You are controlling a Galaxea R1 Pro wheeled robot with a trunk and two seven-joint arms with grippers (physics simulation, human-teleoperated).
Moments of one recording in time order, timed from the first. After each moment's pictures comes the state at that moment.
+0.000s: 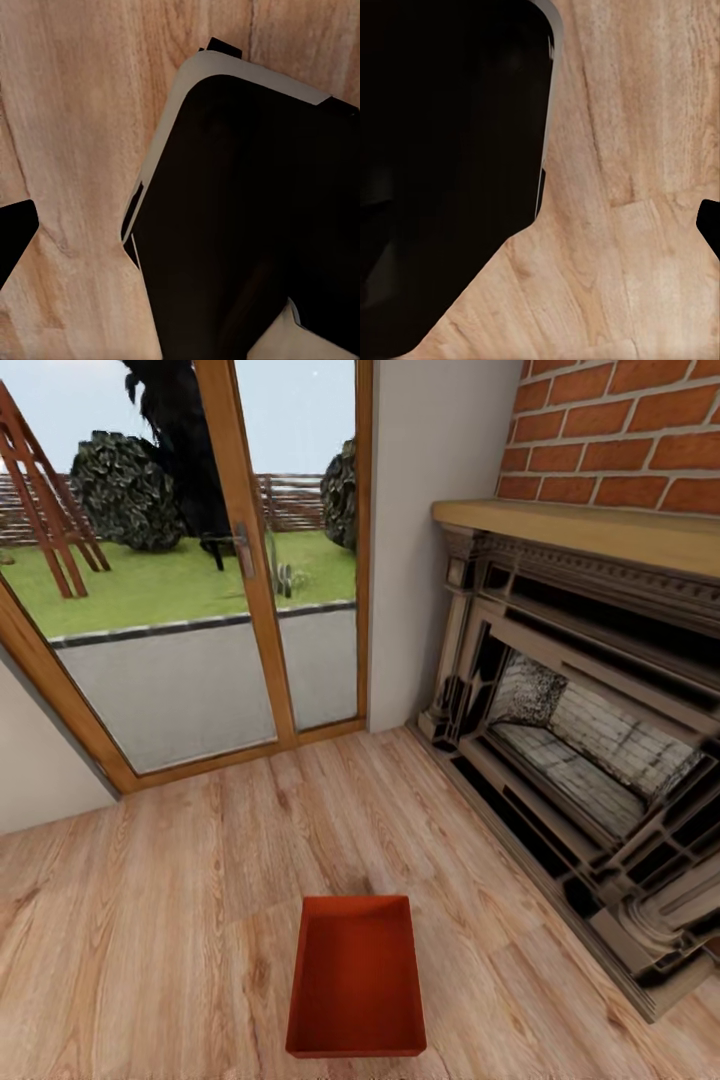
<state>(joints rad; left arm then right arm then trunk) -0.21 0.06 0.10 0.00 0.30 -0.07 -0.02 -0.13 -0.03 0.57 0.03 -0.46 -0.18 -0.04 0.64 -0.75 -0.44</state>
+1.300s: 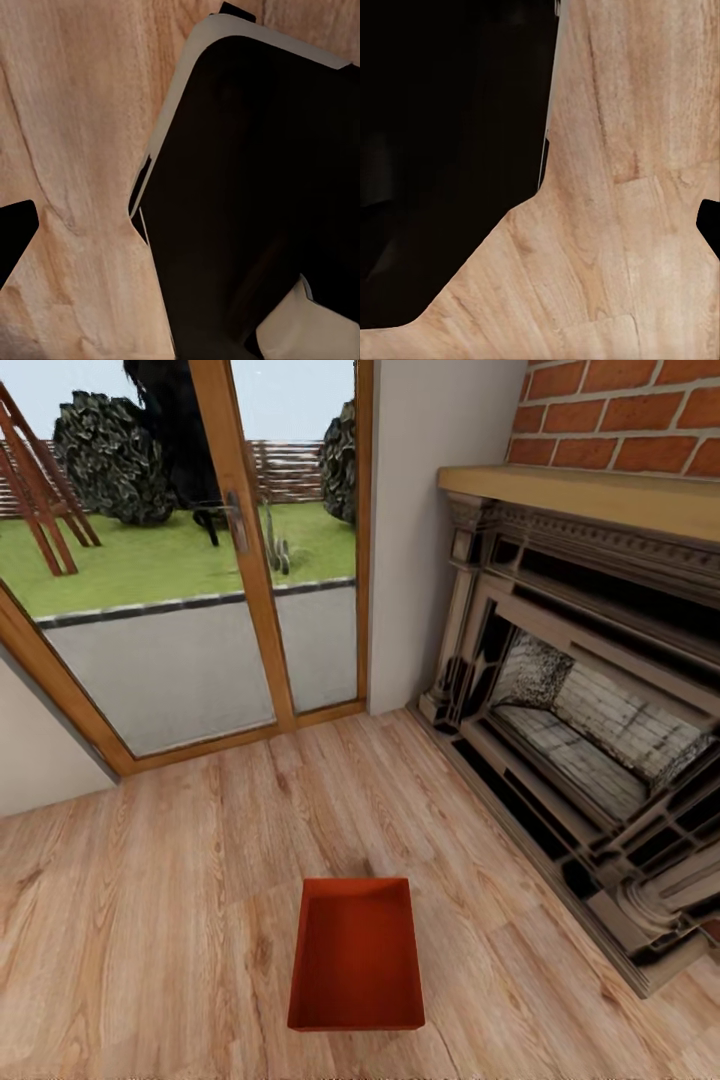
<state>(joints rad) -0.21 0.06 0.10 0.00 0.30 -0.07 -0.02 -0.13 -0.03 0.57 0.03 -0.46 -0.18 -0.04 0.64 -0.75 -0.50</state>
